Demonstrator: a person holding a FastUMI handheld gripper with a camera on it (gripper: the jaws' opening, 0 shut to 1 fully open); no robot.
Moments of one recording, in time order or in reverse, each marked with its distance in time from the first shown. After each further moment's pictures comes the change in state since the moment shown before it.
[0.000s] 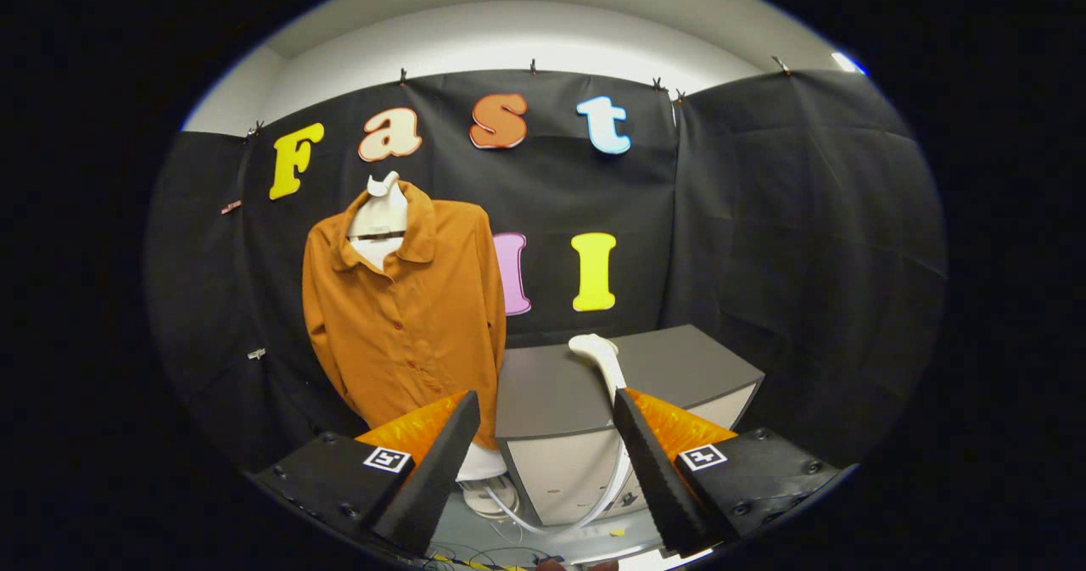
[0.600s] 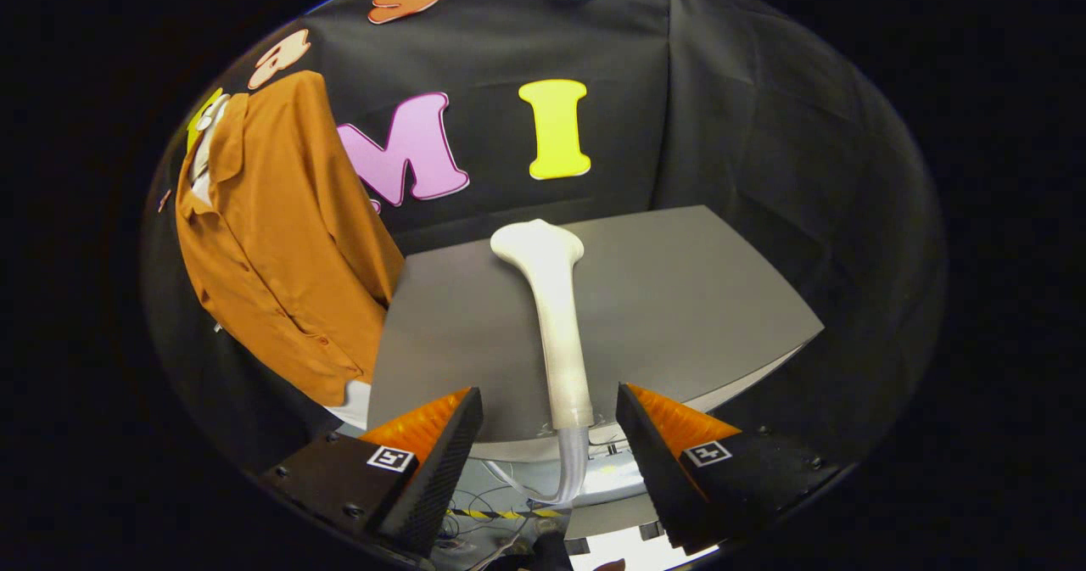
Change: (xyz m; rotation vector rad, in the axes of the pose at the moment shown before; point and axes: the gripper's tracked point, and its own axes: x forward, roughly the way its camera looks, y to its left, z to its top) arm 0.221 -0.097 -0.104 0.067 0.475 -0.030
